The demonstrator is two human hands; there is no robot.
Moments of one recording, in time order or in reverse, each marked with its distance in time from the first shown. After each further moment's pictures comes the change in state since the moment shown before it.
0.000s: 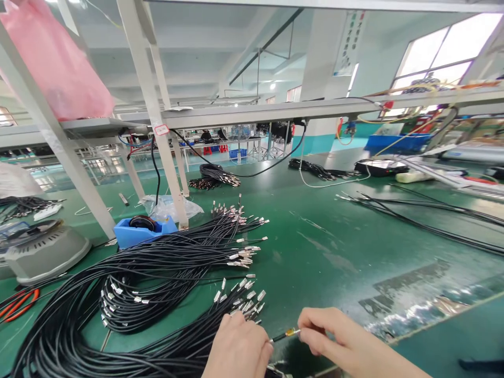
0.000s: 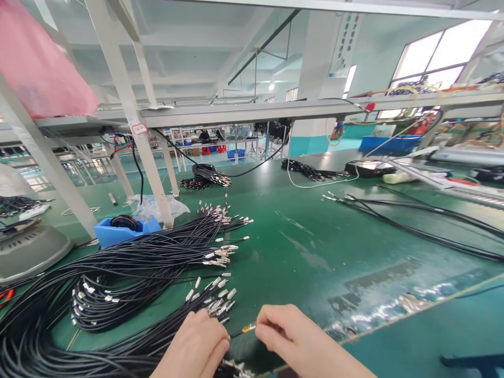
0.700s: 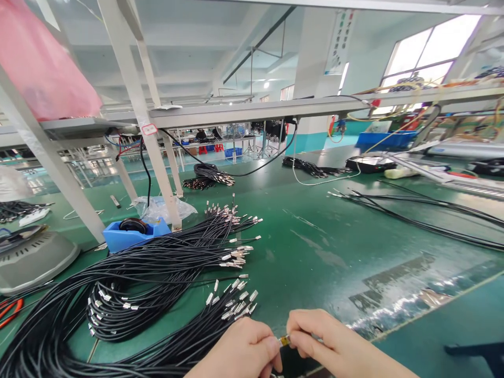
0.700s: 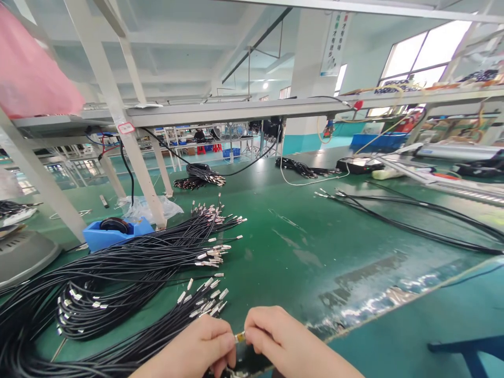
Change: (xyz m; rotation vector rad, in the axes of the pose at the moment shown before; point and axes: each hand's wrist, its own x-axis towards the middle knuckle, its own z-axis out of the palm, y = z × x) left_hand 0.026 0.012 -0.010 -0.878 -0.373 -0.213; right_hand -0.001 0.006 0.003 0.056 -0.030 -0.069
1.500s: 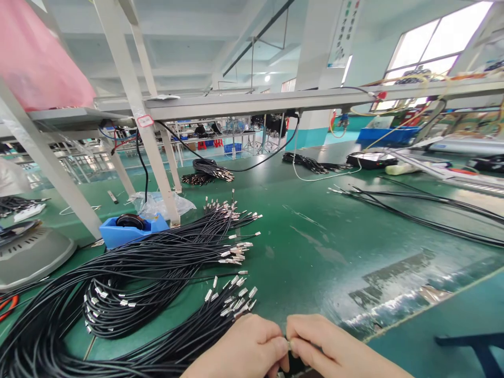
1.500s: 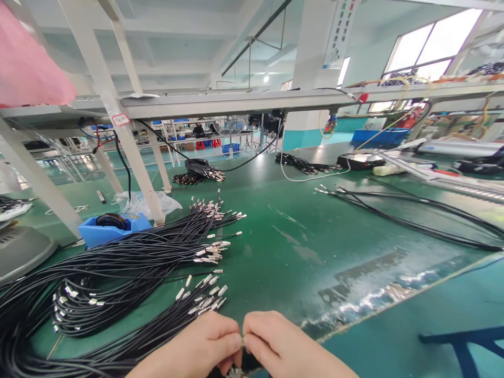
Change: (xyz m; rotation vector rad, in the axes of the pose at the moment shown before) left_hand 0.008 0.006 0.003 0.112 -0.032 0.097; right_hand -0.001 -0.001 0.006 -0.087 -0.010 -0.066
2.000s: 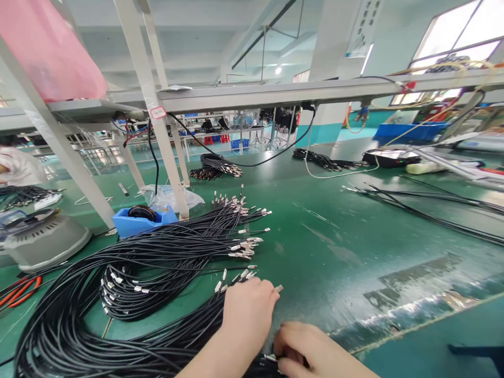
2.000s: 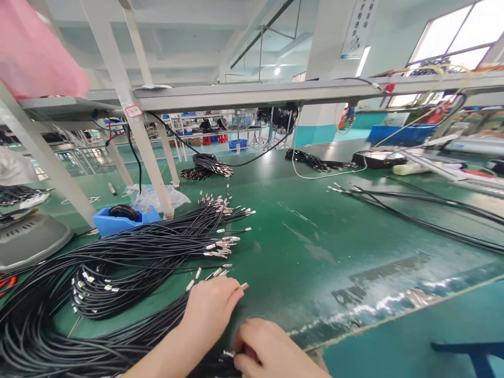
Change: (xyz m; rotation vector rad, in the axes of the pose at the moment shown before) left_hand 0.010 0.003 -0.010 0.751 0.456 -0.085; right_hand 0.019 -0.003 0.037 -0.055 -0.074 0.006
